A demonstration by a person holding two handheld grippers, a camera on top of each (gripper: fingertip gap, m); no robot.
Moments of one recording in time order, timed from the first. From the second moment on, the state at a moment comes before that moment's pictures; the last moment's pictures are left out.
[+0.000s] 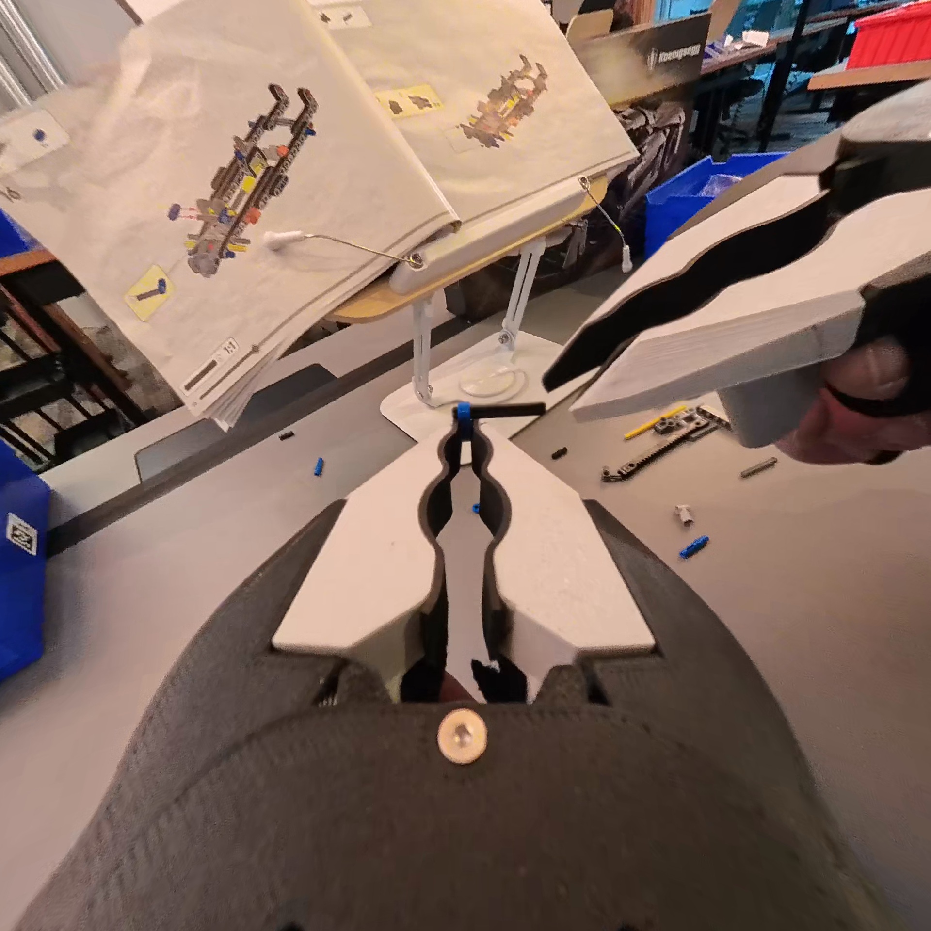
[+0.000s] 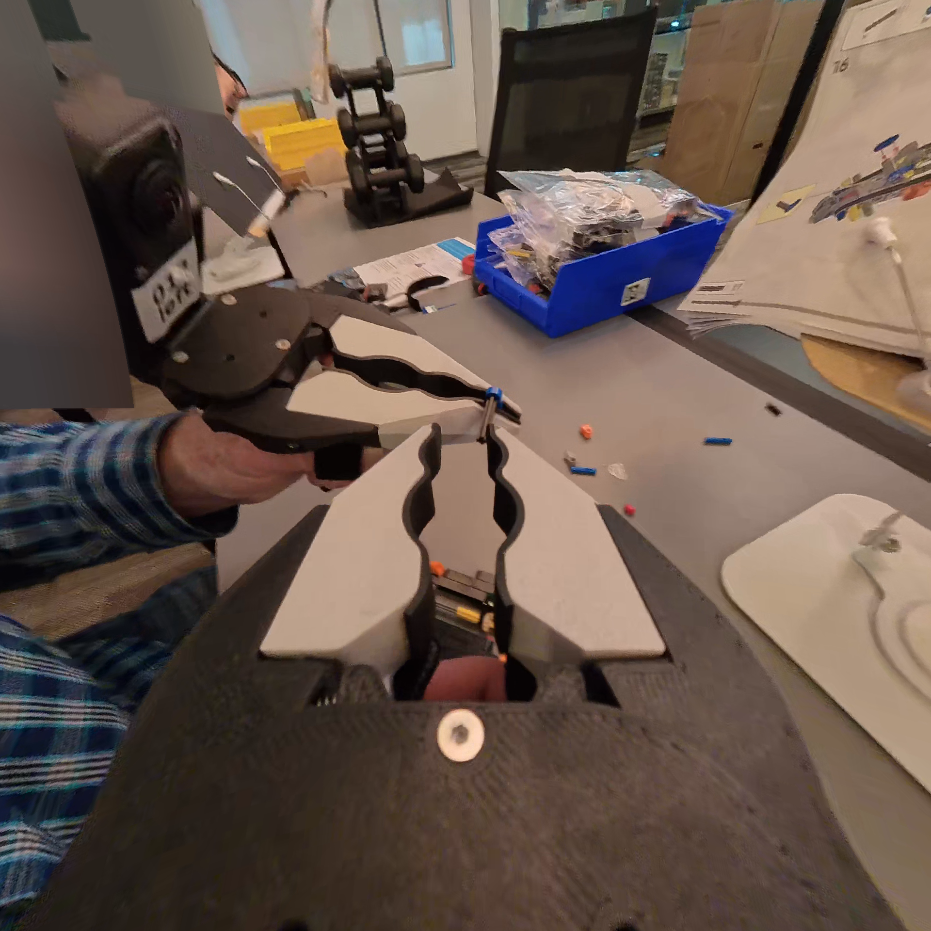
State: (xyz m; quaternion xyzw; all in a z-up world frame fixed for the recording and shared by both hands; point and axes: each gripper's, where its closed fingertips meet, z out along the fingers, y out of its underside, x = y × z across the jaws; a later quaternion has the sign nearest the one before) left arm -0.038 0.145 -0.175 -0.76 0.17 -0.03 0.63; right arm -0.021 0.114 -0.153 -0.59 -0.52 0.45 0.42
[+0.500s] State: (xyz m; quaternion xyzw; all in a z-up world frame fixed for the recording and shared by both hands) left arm -0.037 0.143 -0.167 -0.72 0.18 0.00 0.66; right arm -0.024 0.114 -0.146 -0.60 -0.48 0.48 0.42
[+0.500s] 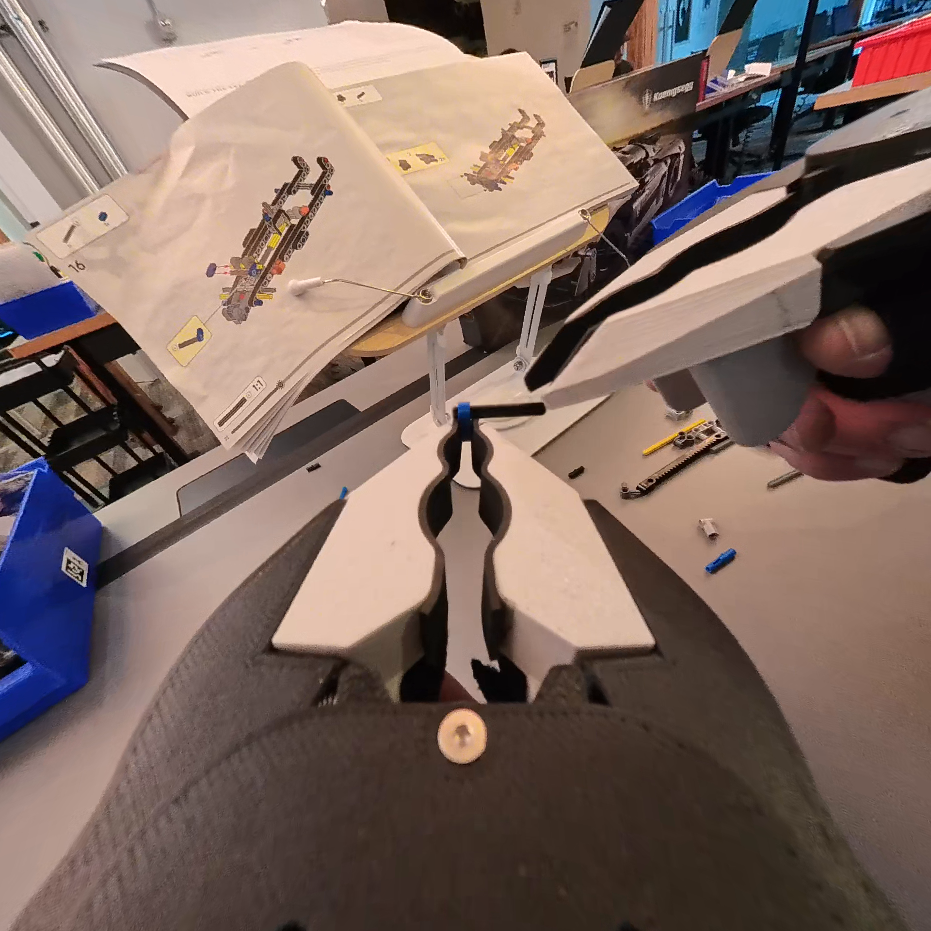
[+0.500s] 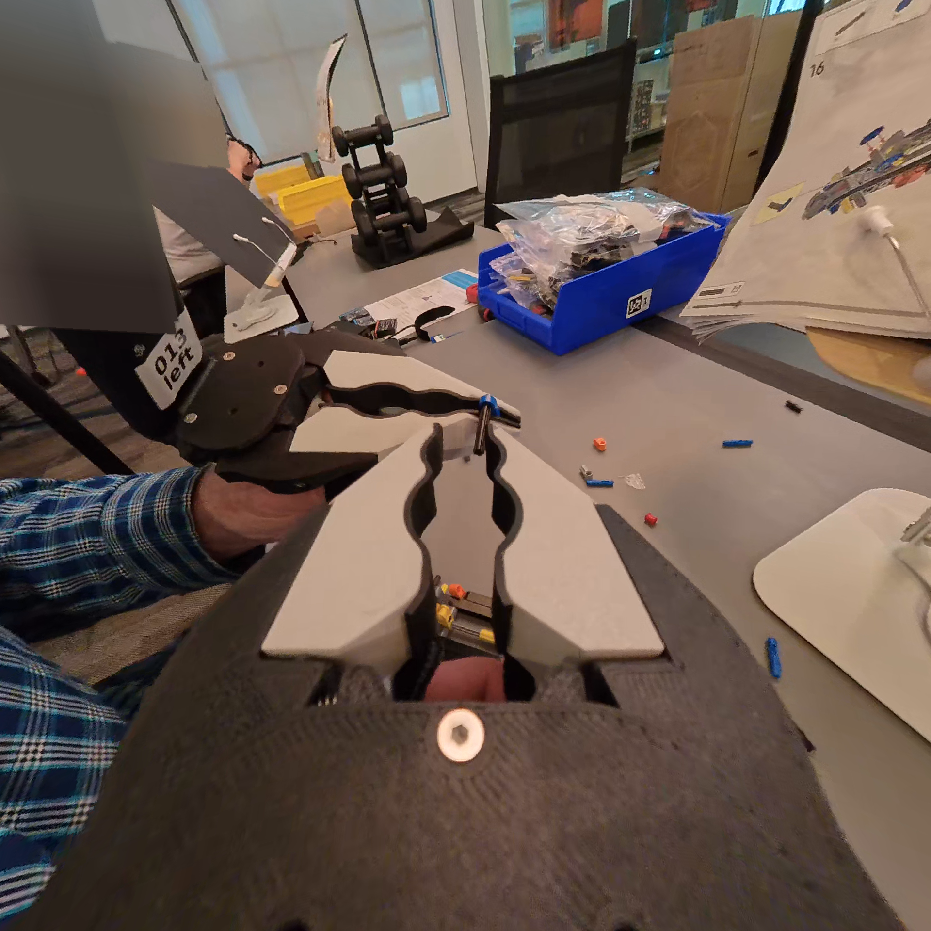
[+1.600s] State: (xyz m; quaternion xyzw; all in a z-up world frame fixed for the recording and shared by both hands) left arm -0.034 0.136 -0.142 -0.67 0.19 0.02 0.72; right arm -0.024 0.111 -0.135 -0.61 -0.40 0.58 0.36
